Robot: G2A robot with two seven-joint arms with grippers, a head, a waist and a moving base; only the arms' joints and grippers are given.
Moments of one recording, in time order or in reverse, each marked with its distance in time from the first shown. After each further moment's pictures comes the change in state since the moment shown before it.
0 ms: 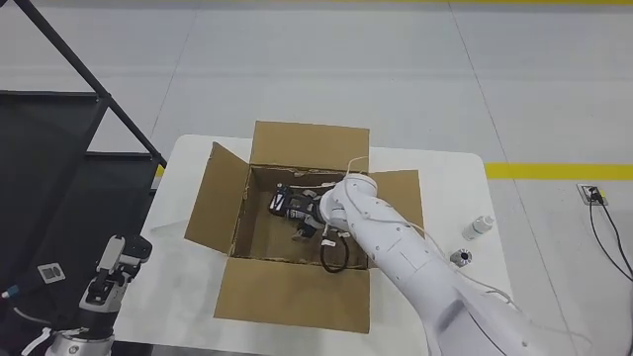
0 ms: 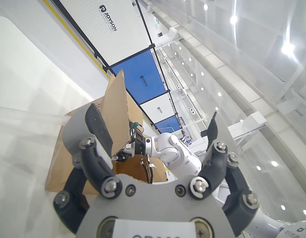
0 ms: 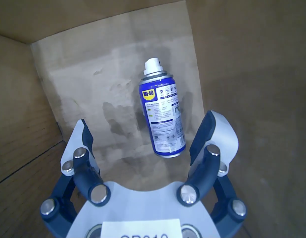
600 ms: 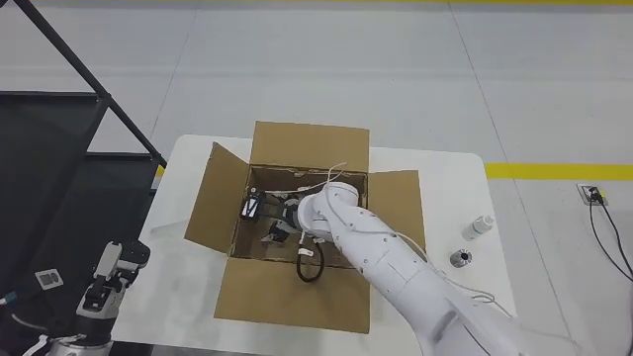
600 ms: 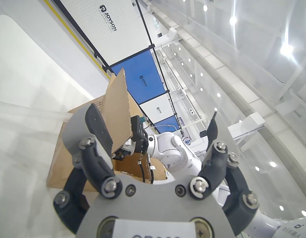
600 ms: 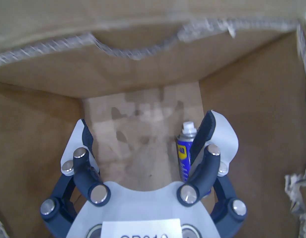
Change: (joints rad) left arm 0.027 -0.004 -0.011 0.003 -0.022 -0.029 -0.009; right arm -0.043 -0.007 -0.016 -0.117 0.039 0.041 -0.082
